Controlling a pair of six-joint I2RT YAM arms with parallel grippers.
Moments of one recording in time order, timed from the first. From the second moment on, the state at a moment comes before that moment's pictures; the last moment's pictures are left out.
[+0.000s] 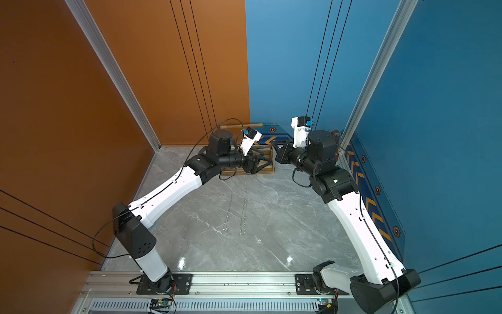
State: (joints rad) left arm -0.66 1.74 1.72 -0.30 0.54 -0.14; right arm 0.39 1.23 1.52 -0.50 -0.27 0.51
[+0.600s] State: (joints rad) left arm -0.72 1.75 1.75 -0.30 0.61 -0.14; right arm 0.42 1.18 1.43 -0.50 -0.27 0.51
